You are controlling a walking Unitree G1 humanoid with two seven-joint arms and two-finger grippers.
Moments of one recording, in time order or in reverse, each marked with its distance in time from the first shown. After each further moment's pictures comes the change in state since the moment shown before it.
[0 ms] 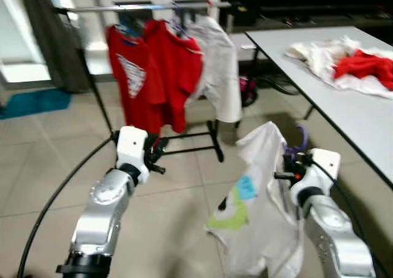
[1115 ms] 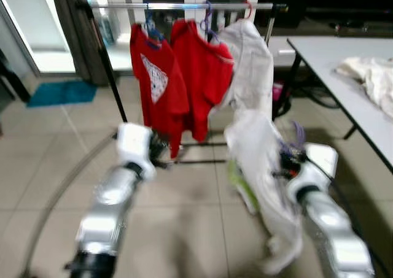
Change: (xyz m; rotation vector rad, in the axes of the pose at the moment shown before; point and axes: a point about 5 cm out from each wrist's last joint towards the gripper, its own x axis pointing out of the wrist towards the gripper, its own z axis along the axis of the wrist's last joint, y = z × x) left arm 0.007 -0.015 0.005 -0.025 -0.050 -0.021; right arm 0.003 0.002 0.000 0.003 0.000 0.040
